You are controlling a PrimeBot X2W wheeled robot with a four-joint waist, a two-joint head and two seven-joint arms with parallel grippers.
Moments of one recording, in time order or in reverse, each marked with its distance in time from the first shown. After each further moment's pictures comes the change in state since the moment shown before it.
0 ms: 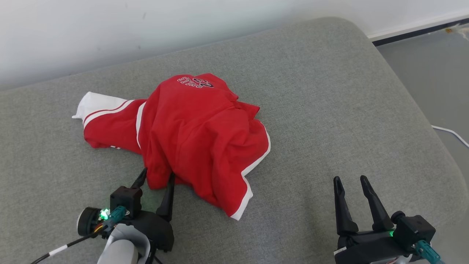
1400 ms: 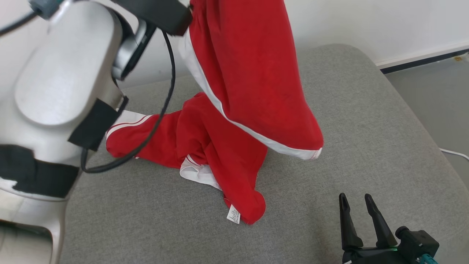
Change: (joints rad) left arm -0.910 0.157 -0.396 -0.207 -0.240 -0.001 0.000; right arm 0.058 0.000 -0.017 0.026 0.044 0.000 0.000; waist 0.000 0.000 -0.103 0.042
